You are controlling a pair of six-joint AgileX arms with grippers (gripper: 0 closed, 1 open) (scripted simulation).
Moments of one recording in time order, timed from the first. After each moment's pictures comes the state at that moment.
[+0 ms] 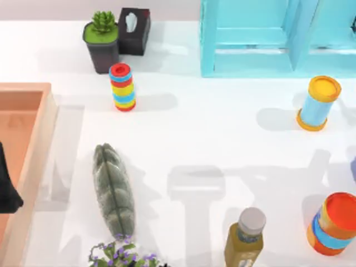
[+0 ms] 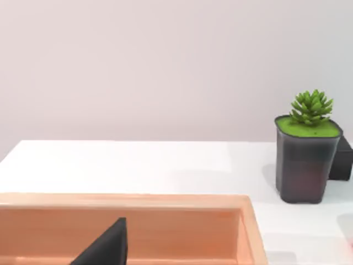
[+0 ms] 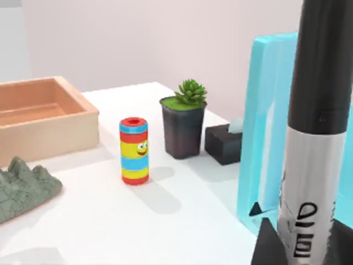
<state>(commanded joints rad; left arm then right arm) 0.00 0.00 0.00 0.00 0.00 0.00 -0.53 1.59 0.88 0.06 -1.57 -0.67</state>
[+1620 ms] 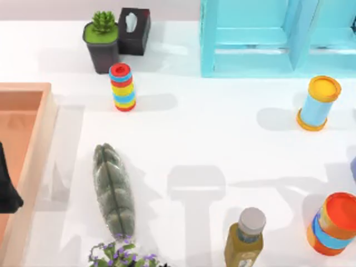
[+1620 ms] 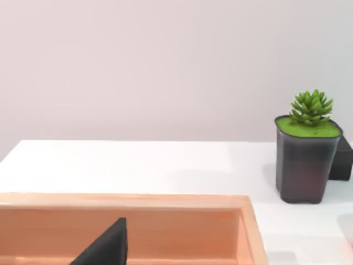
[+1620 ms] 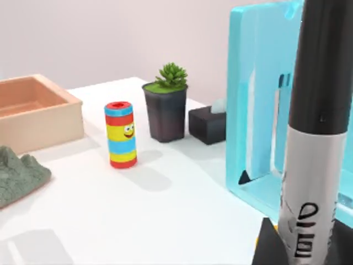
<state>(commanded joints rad) 0.00 0.00 0.00 0.00 0.00 0.00 -0.62 1.57 0.76 0.04 -1.65 -0.77</state>
